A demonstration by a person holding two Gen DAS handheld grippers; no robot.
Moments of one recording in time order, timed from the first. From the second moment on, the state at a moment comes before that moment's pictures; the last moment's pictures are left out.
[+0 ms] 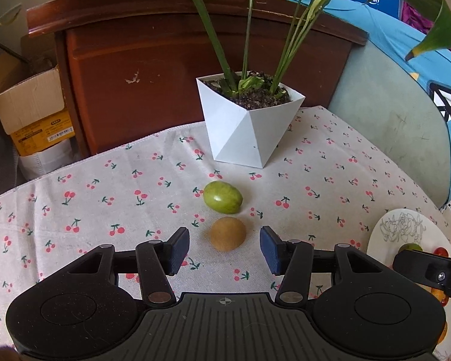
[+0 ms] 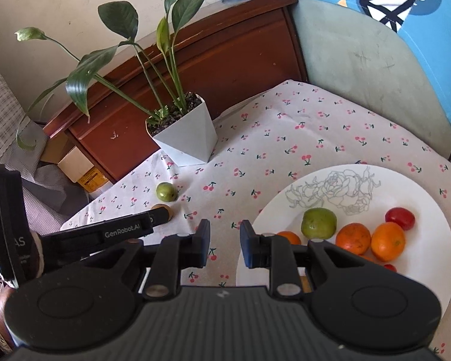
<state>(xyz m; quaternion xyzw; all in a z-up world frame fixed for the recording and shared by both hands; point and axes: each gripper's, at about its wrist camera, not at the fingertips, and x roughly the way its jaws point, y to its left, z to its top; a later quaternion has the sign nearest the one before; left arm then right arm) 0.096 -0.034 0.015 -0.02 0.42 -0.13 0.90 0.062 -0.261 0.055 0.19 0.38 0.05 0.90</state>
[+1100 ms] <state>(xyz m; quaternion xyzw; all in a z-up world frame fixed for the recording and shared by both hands) 0.103 0.026 0.022 -0.04 0.43 -0.04 0.90 0.154 -0.168 0.020 0.09 0.34 0.15 0.92</state>
